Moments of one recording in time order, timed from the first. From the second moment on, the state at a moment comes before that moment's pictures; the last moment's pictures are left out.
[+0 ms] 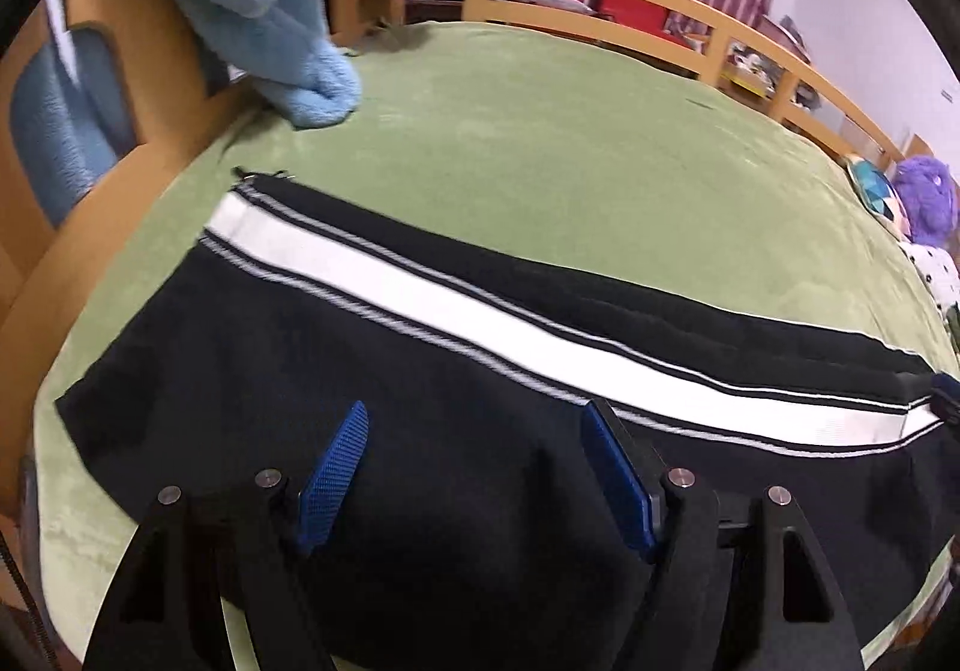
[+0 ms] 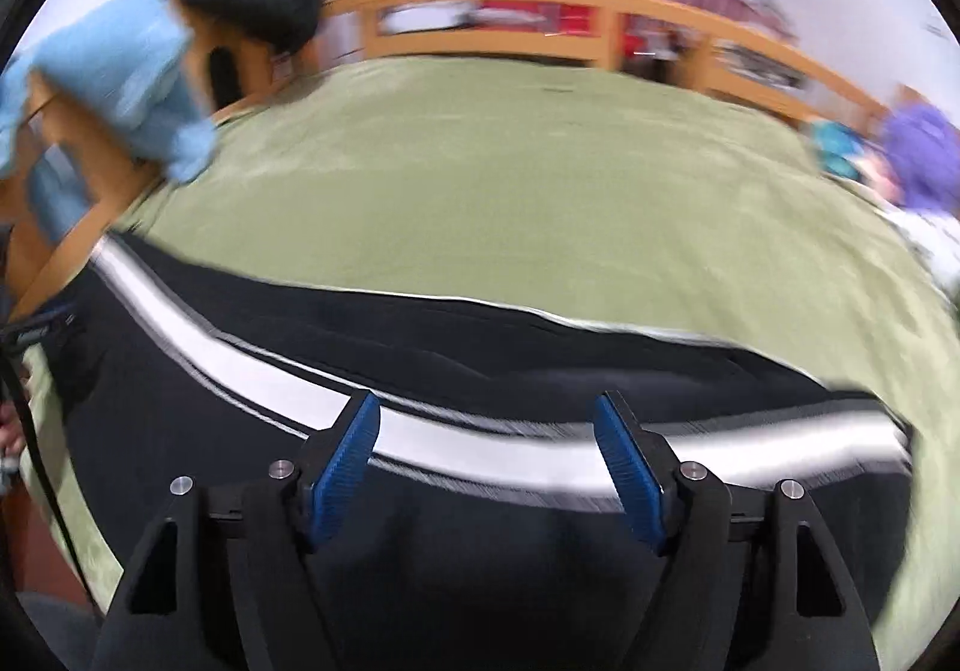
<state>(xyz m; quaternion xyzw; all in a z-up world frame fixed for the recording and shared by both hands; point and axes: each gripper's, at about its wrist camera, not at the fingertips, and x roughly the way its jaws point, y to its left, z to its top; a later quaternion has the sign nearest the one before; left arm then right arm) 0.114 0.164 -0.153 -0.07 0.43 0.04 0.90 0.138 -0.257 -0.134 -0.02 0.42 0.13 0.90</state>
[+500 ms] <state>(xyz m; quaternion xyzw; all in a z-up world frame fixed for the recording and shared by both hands) 0.084 0.215 -0.148 -0.10 0.42 0.12 0.90 0.228 -0.243 -0.143 0.00 0.41 0.21 0.89</state>
